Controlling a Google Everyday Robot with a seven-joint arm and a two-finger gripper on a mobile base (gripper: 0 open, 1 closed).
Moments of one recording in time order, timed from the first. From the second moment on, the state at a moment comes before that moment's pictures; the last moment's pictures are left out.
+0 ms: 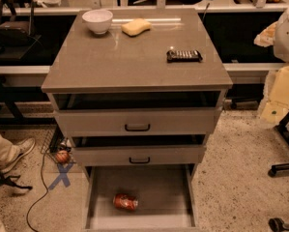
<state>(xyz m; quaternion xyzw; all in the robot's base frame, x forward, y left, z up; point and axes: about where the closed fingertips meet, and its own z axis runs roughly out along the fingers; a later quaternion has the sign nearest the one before) 0.438 -0.217 0.976 -0.60 0.78 -0.03 0.16</state>
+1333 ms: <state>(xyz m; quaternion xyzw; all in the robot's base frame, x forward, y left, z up) 0.423 -0.105 0.740 -0.53 0.80 0.21 0.18</state>
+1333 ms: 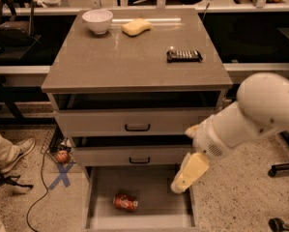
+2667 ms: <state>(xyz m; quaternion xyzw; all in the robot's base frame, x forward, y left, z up) 0.420 -0.077 0.606 -0.50 0.82 0.24 0.15</state>
